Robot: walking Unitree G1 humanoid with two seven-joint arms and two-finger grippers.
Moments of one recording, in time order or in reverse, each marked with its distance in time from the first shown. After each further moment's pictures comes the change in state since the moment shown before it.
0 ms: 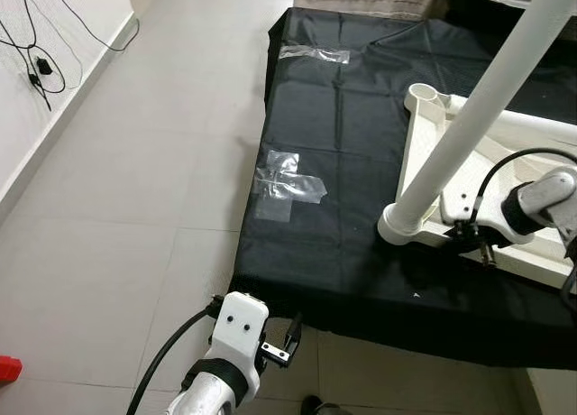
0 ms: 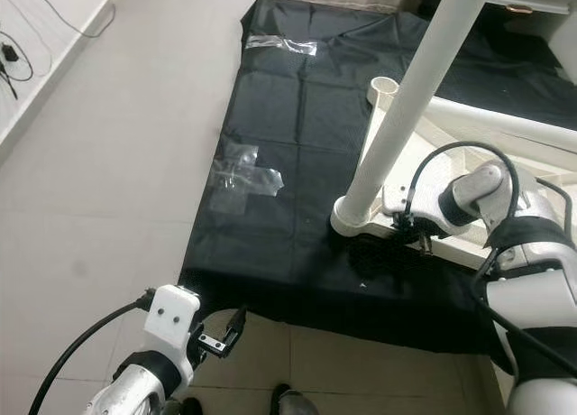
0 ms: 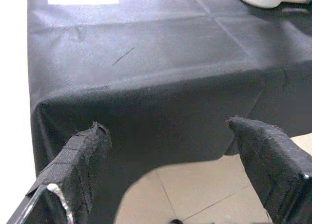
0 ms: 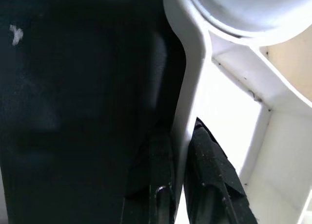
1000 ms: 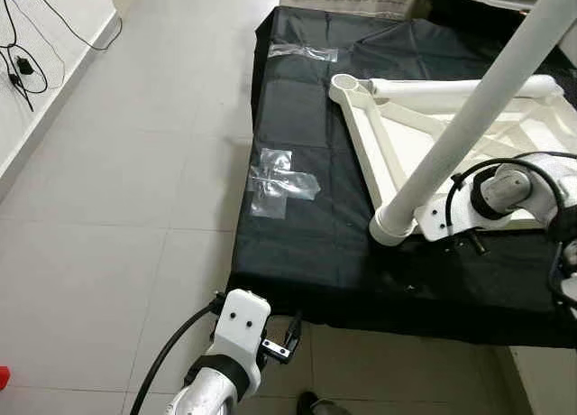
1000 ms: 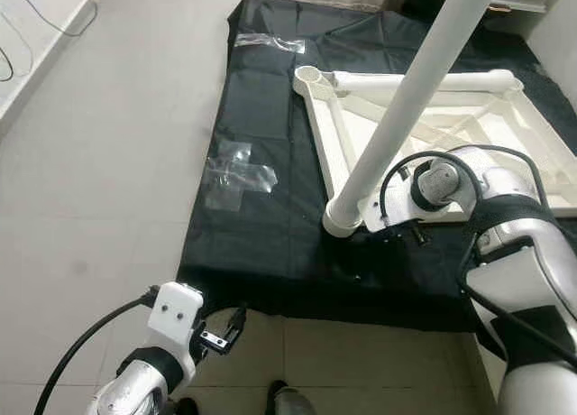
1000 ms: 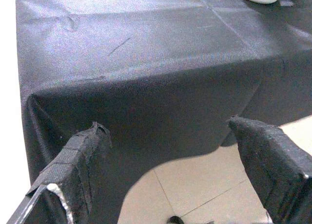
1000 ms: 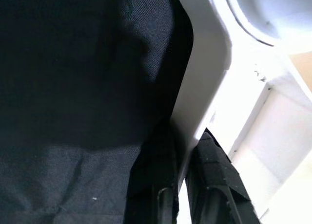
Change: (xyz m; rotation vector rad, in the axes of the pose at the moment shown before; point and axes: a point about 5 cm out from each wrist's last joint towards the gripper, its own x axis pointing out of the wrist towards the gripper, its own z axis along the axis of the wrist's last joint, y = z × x) left arm 0.004 0.001 -0.003 0.010 0.012 0.006; right arm 0.010 -0.019 0.028 -0.461 0.241 -0.110
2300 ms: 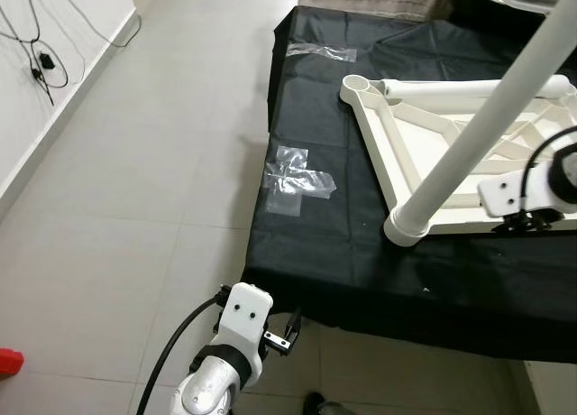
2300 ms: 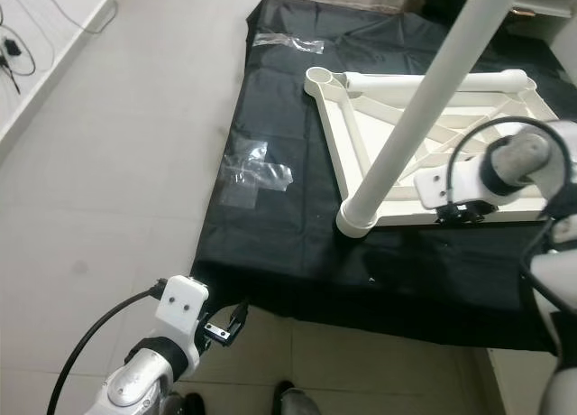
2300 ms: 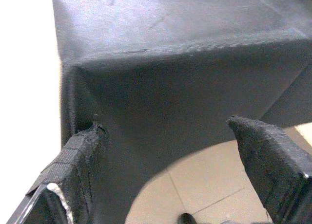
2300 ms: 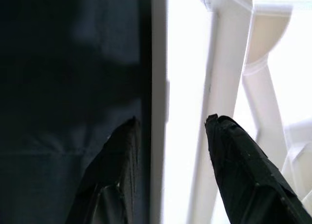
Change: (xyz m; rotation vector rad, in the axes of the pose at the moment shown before) left arm 0.015 0.007 -0.008 0.017 0.013 0.000; right arm -0.071 0.032 -0.063 0.328 -0.034 -0.089
